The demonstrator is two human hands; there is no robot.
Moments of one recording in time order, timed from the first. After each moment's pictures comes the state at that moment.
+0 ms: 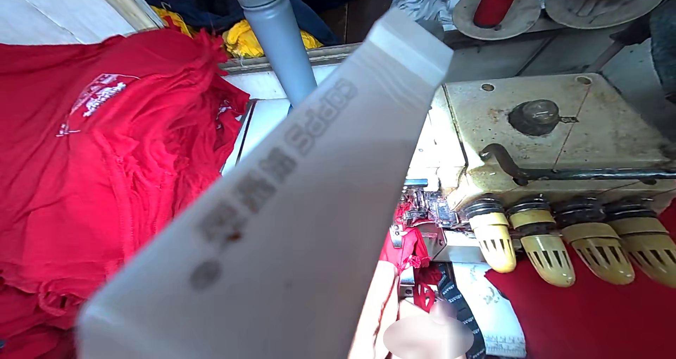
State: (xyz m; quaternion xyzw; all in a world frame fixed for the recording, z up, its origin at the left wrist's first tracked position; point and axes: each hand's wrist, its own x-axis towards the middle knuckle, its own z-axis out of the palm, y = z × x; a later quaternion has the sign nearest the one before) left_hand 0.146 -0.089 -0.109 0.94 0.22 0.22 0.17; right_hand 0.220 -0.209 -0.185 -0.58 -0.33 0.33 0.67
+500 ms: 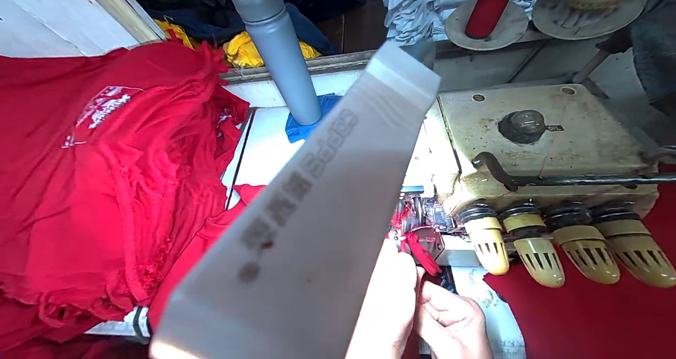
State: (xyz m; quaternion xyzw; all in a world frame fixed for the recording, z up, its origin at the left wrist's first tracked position) left_hand 0.178 -0.087 -0.124 0.94 0.20 0.27 0.01; right_hand 0.248 -0.203 -0.187 -0.56 -0.27 0.32 0.71
